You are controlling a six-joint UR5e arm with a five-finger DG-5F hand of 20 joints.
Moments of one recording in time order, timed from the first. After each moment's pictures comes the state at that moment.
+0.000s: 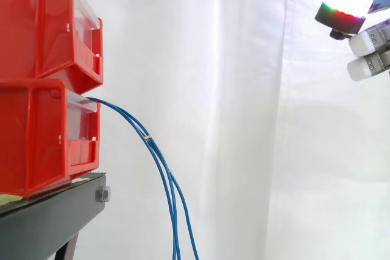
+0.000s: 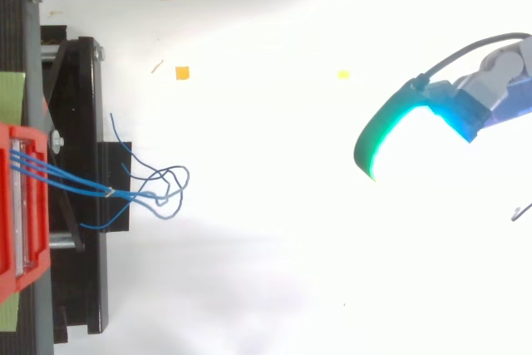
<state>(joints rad) 0.15 -1.77 -1.56 -3.07 -1.33 -0.08</state>
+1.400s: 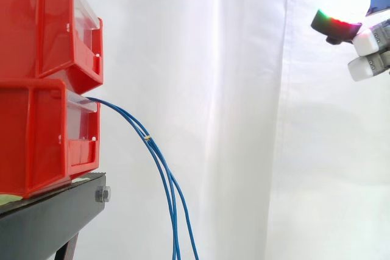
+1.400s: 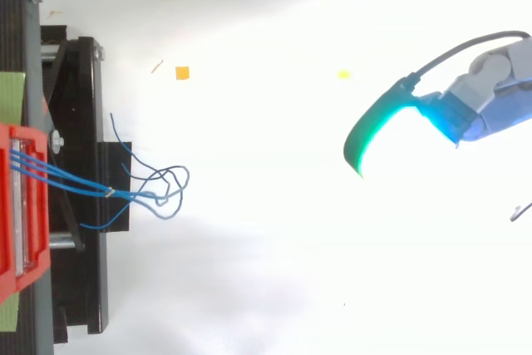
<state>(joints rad) 0.15 -1.78 -1.56 -3.04 -1.32 -0.14</state>
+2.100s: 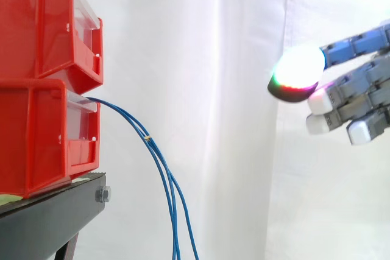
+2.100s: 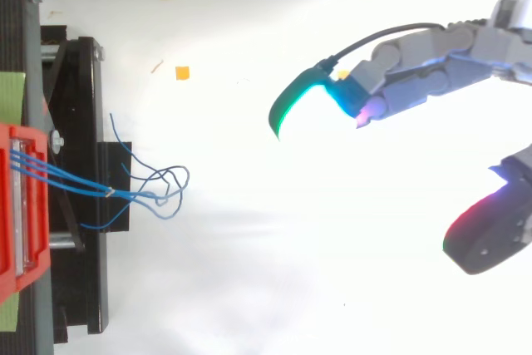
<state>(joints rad) 0.15 -1.89 -1.56 -2.92 -1.27 -0.20</state>
